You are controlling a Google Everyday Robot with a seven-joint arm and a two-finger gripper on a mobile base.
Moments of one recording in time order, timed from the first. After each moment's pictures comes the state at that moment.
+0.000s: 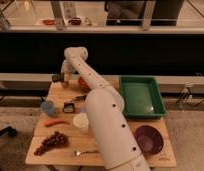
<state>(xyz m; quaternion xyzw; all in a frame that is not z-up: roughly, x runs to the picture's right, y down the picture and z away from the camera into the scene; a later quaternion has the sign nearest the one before) -0.238 -0.106 0.981 -0.14 -0.26 -0.13 0.95</state>
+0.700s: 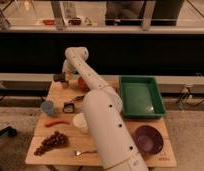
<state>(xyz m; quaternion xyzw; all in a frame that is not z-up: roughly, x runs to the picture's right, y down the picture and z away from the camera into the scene) -0.235 -0.111 0.991 -0.14 -0.26 -0.13 0.95</state>
